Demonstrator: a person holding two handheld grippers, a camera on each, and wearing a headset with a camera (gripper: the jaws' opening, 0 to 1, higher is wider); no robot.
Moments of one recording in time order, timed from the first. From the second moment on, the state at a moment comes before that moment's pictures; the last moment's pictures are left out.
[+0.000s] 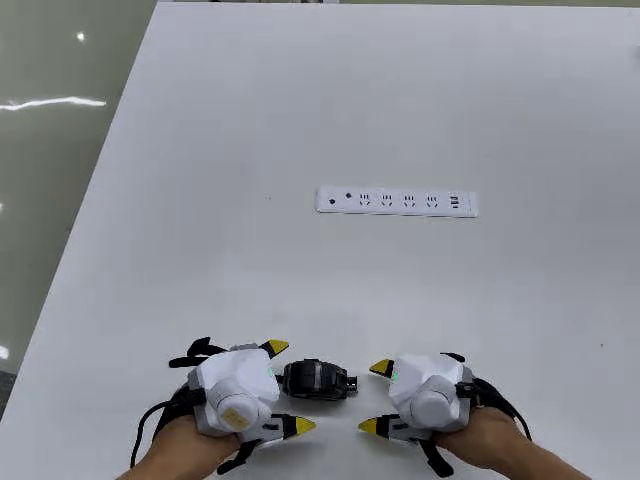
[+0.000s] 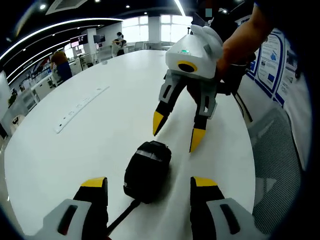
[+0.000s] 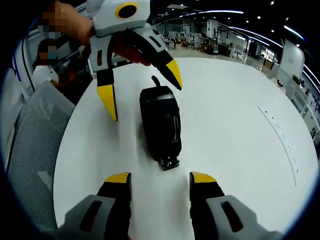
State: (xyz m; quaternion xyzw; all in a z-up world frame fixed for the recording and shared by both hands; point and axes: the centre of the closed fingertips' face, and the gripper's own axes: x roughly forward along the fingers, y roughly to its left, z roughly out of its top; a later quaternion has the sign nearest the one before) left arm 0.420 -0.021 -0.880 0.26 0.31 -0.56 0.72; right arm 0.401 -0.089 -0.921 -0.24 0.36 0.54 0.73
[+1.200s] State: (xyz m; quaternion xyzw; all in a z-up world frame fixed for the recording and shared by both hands) left arm 0.421 -0.040 -0.893 0.30 0.30 -0.62 0.66; right arm 0.412 -0.076 -0.937 -0.25 0.36 0.56 0.70
